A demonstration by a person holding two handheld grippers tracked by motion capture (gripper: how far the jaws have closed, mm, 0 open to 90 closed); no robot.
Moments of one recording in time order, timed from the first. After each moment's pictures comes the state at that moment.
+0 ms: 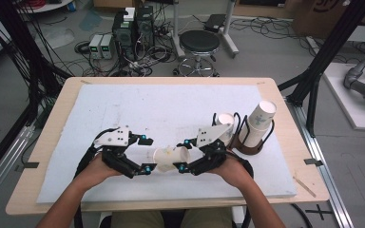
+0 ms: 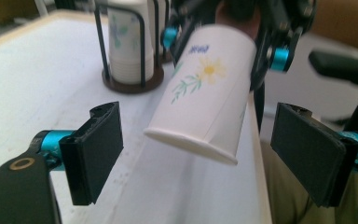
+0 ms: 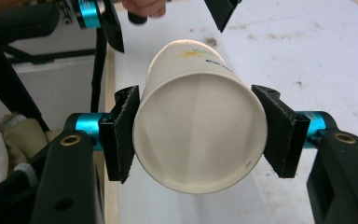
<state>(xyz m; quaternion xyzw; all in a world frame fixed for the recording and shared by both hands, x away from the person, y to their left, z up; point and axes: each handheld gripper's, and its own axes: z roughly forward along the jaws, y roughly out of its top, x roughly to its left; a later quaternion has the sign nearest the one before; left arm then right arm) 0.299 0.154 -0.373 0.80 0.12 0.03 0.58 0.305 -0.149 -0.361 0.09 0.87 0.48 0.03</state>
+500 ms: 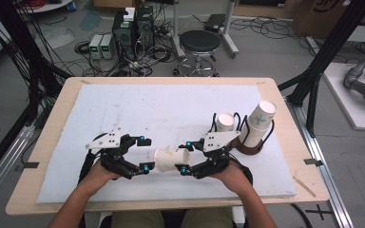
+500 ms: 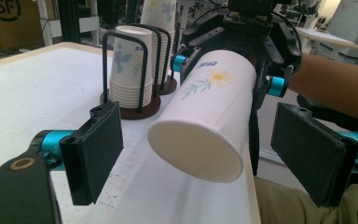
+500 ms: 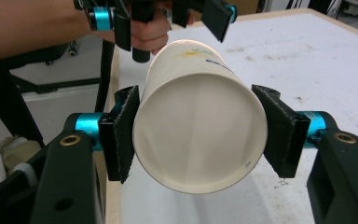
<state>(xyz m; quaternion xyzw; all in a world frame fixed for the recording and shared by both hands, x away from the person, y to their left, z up) 0.297 0.161 -0.394 0.75 0.14 0.02 0.65 0.298 -0.160 -0.378 0.10 0.84 0.54 0.03</state>
